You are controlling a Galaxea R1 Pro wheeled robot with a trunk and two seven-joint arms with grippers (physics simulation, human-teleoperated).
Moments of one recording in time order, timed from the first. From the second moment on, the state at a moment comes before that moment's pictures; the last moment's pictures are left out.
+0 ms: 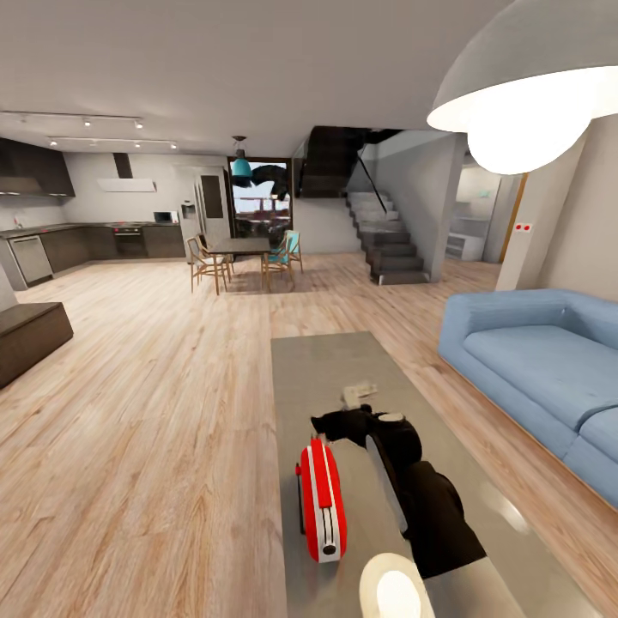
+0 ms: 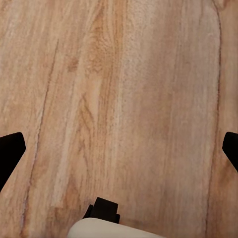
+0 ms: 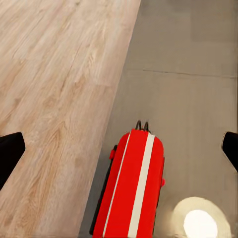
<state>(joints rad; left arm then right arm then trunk) 0.00 -0.08 0.27 -0.47 -0.01 -0.20 0.09 -0.54 0.17 0.22 -1.37 0.05 0.86 0.12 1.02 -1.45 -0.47</state>
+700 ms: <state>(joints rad) 0.00 -0.08 0.27 -0.47 0.00 -0.23 0.08 -0.71 0.17 0.12 -0.97 0.05 0.87 -0.08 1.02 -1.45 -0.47</state>
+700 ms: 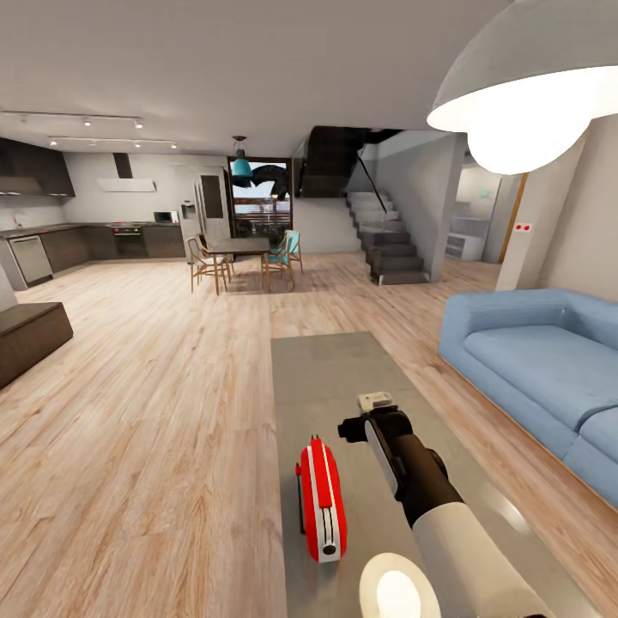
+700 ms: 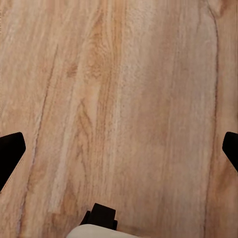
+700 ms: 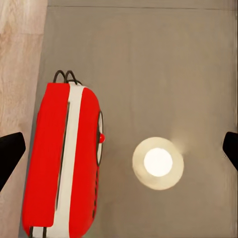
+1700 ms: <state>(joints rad) 0.00 -0.07 0.27 -0.47 -0.01 -0.26 0.09 -0.71 0.17 0.12 -0.96 -0.02 0.87 -0.10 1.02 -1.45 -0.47</state>
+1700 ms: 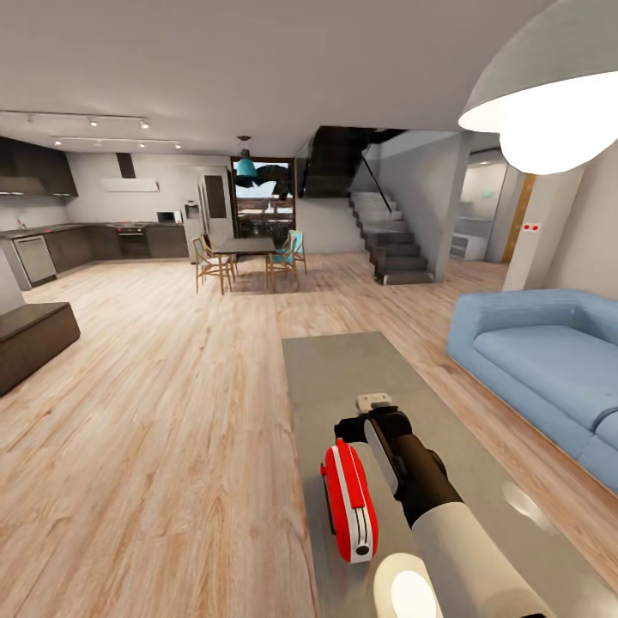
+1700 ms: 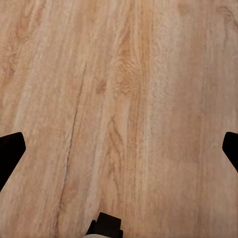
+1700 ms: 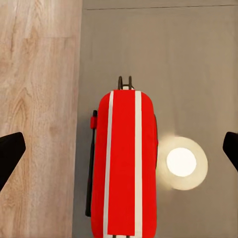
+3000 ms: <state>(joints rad) 0.00 -0.07 0.27 -0.47 -0.01 -0.26 0.10 -0.71 0.17 0.13 -0.86 -0.03 0.88 -0.10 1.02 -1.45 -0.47</state>
